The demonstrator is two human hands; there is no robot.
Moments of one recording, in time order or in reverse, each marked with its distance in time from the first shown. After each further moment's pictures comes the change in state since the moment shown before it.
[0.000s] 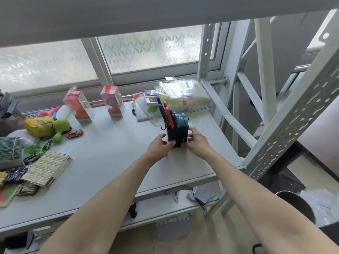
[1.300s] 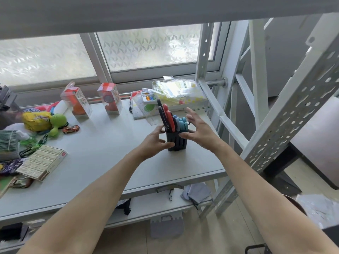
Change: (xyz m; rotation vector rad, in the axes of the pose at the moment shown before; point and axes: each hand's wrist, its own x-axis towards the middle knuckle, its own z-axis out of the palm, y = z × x) left_hand -0.008 0.014 -0.007 0.099 -0.081 0.266; right_hand -0.017 -0.024 -0.062 0.140 -0.133 -0.264
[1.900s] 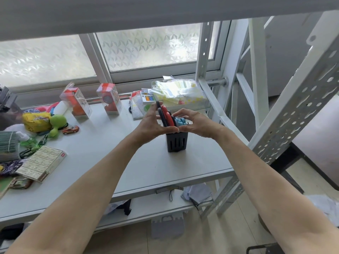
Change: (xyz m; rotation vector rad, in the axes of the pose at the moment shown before) left_hand 0.013 0.040 -0.029 -0.009 0.181 0.204; right_hand 0.026 -0.022 -0.020 -0.190 -0.235 -0.056
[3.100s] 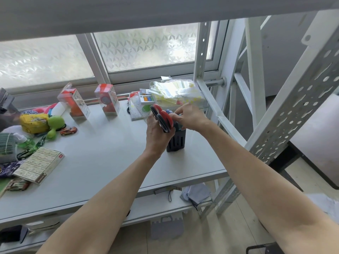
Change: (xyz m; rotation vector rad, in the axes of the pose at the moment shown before) left_hand -0.014 -0.001 0.058 -0.015 0.467 0.018; right_hand 0.008 -0.046 0.004 -0.174 0.233 0.162
